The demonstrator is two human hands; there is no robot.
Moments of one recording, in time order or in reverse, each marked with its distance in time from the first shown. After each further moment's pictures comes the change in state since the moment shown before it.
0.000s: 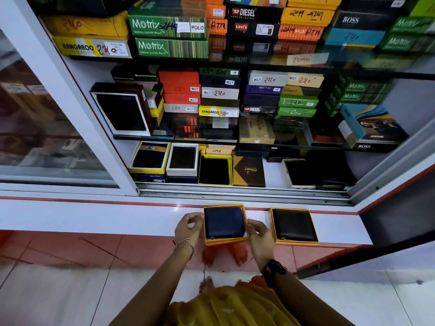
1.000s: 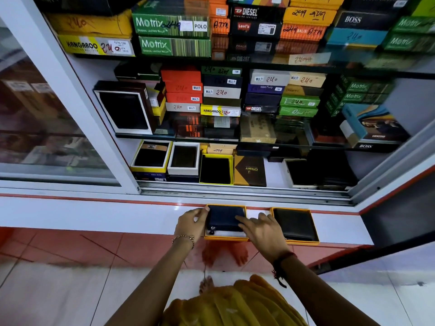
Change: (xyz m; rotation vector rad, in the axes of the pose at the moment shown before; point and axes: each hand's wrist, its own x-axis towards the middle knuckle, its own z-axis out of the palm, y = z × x) left_hand 0.011 0.008 -0.004 0.283 -0.117 0.183; right_hand 0.031 0.003 -0.029 -1.255 0.041 -1.137
